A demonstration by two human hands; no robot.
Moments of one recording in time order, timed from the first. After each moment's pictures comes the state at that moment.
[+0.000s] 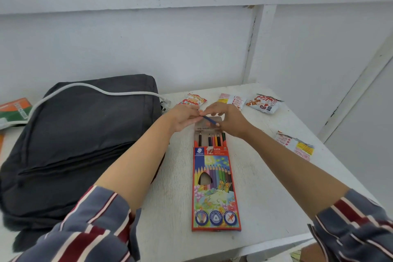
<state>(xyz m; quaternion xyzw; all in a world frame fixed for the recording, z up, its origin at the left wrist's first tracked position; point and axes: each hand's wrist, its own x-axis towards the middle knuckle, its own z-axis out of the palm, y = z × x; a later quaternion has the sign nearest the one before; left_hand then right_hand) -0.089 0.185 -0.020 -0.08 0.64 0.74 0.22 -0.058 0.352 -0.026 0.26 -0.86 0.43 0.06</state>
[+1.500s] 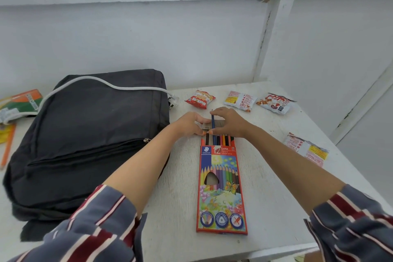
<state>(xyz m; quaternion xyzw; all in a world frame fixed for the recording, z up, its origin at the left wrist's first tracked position) -0.081 0.171 -0.049 0.10 0.88 0.43 0.19 -0.087 0.343 -0.052 0.17 -0.95 0.26 -0.09</state>
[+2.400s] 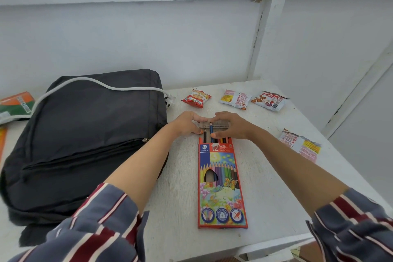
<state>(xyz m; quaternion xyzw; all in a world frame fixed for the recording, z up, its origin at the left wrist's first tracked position) -0.079 0.170 -0.048 0.09 0.87 0.44 0.20 -0.072 0.359 -0.055 0.15 -0.93 0.30 -0.14</state>
